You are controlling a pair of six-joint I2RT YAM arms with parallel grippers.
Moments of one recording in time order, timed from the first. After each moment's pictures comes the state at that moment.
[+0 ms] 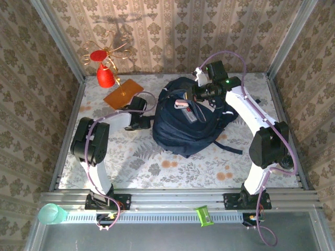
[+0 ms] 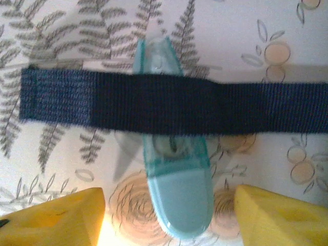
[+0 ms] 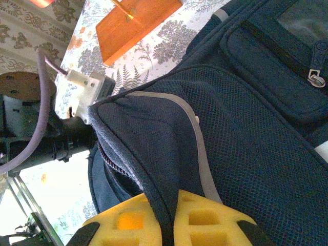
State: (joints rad) left arm -0.41 1.86 1.14 -0.43 -0.10 -0.40; right arm 0.30 1.79 1.68 -0.74 -0.51 0.23
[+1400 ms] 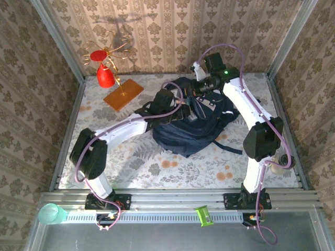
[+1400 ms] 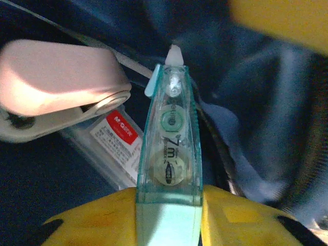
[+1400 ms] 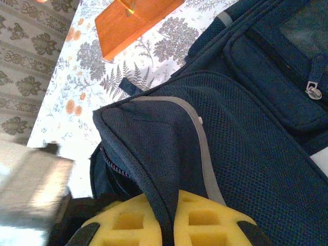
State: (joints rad) left arm -0.78 1.74 1.28 -0.12 0.22 -0.74; right arm 0.29 1.92 1.94 -0.94 -0.52 0.17
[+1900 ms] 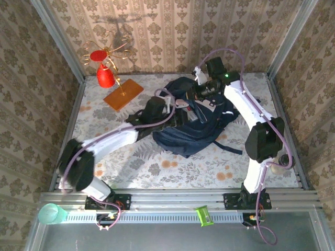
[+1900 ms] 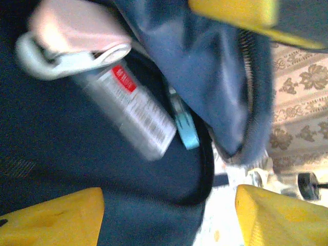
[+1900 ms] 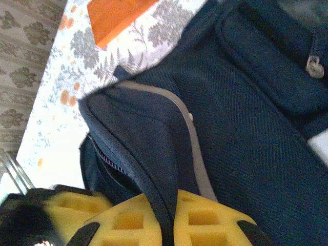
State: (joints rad) left arm -0.77 1.46 1.02 -0.10 0.23 -0.71; right arm 0.28 1.85 1.76 -0.88 -0.53 0.16
